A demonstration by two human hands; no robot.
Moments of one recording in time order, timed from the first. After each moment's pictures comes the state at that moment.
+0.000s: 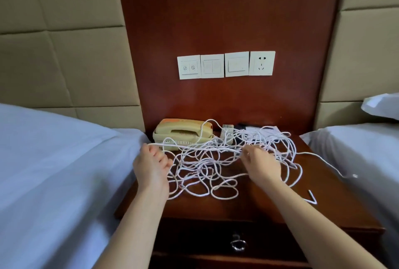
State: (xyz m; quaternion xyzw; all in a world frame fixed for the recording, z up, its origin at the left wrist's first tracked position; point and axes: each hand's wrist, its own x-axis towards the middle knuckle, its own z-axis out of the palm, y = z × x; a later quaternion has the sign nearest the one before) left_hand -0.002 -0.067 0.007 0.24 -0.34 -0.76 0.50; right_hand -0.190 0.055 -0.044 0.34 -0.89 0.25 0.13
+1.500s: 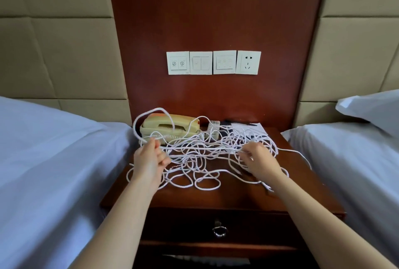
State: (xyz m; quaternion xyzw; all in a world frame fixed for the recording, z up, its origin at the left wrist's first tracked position) left_hand -0.014 -0.068 -0.009 0.25 -0.40 -0.77 0.44; right_hand -0.217 0.098 -0.046 0.45 -0.84 0.29 0.09
